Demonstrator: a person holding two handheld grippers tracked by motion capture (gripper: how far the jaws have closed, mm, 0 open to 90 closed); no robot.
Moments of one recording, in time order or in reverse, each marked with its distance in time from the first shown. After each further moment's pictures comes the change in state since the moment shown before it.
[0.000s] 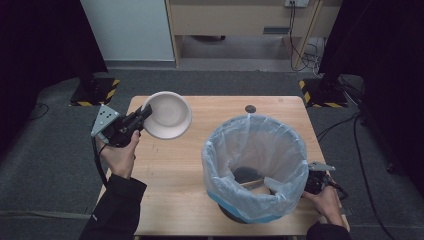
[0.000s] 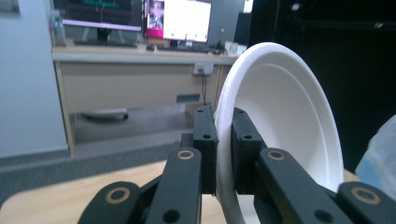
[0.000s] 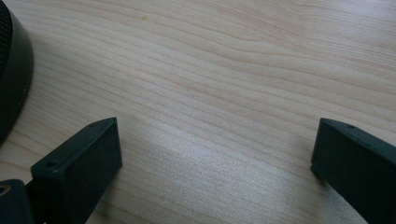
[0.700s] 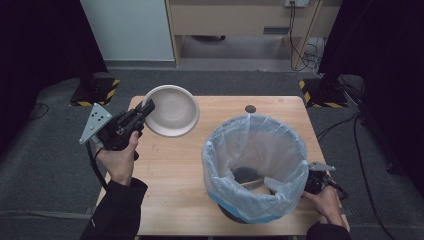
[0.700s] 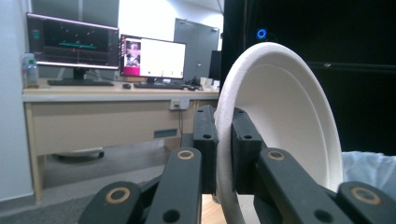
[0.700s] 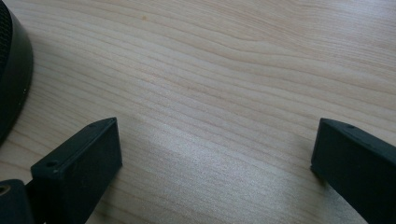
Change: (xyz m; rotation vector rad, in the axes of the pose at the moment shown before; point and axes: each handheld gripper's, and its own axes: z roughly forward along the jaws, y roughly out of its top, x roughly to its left) left arm -0.030 0.029 -0.018 -0.137 -0.098 0.009; right arm 0.000 0.000 0.000 0.000 0.000 0.000
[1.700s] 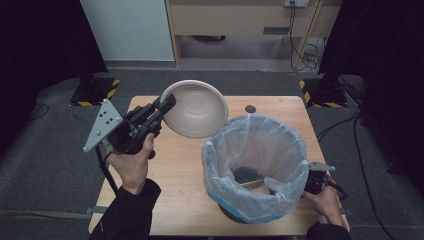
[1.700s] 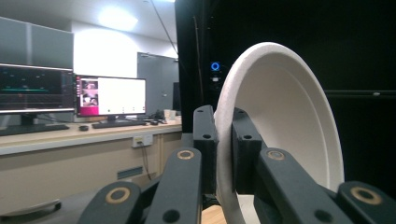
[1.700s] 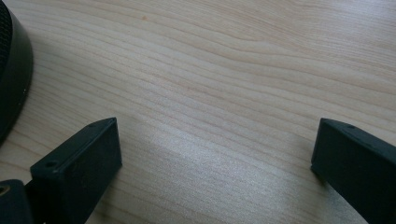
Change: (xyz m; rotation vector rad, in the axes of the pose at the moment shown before) left arm -0.064 0.037 0.012 -0.119 -0.170 0.046; right arm 0.000 0.000 0.000 0.000 0.000 0.000
